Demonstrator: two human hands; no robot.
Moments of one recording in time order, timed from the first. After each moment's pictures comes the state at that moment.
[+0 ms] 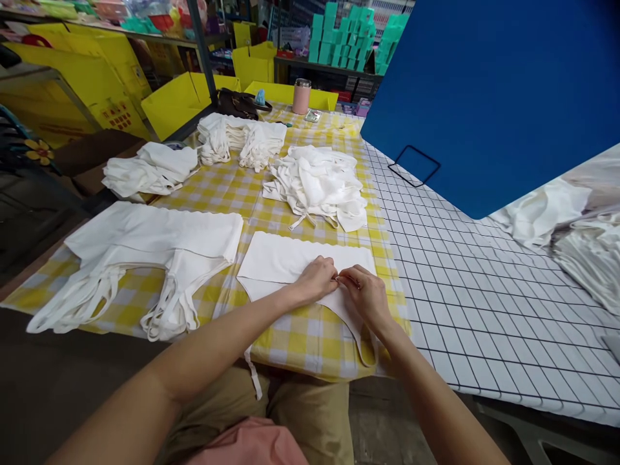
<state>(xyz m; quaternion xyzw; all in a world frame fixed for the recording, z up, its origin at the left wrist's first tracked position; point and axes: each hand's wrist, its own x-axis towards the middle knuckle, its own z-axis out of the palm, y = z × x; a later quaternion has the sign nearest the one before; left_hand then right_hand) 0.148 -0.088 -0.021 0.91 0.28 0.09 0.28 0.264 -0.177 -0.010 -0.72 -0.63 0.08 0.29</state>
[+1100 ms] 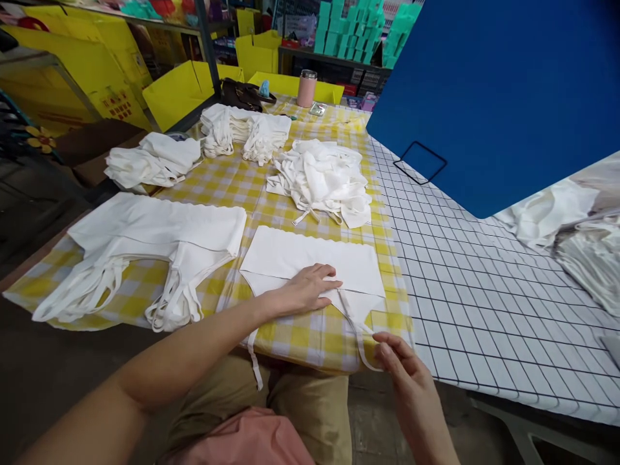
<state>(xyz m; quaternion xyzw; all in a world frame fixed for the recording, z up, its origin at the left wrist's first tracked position) 0.097 -0.101 -0.006 0.95 0.15 0.06 0.25 0.224 -0.301 0.009 -0.74 -0.22 0.36 0.52</state>
